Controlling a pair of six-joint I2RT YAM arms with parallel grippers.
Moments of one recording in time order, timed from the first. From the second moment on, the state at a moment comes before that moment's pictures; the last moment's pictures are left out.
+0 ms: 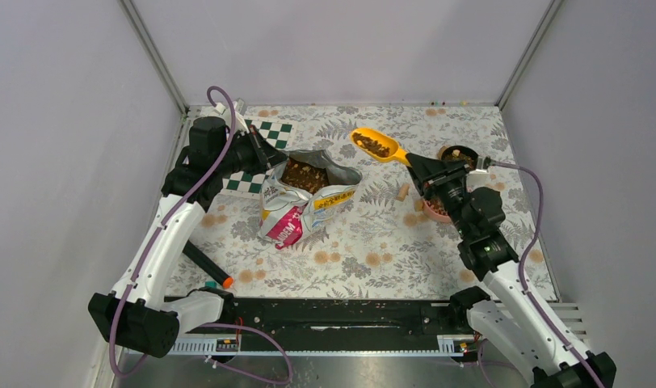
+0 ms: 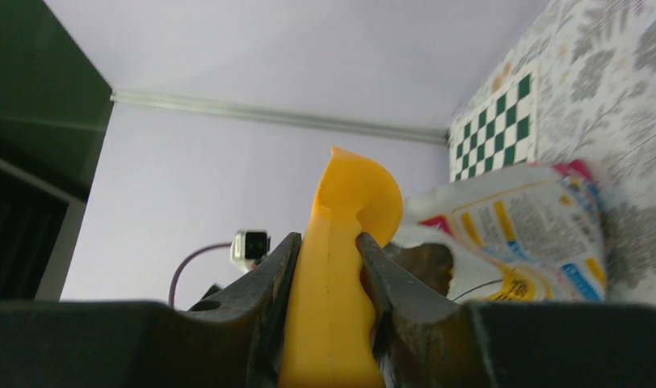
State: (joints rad) left arm -0.25 1.15 1.21 -0.50 0.44 -0.62; right arm 0.40 0.72 0.58 0.22 -0.02 1.47
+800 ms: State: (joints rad) left arm -0.25 1.15 1.21 -0.50 0.45 -0.60; right arm 0.06 0.41 0.42 -0.12 0.21 1.25
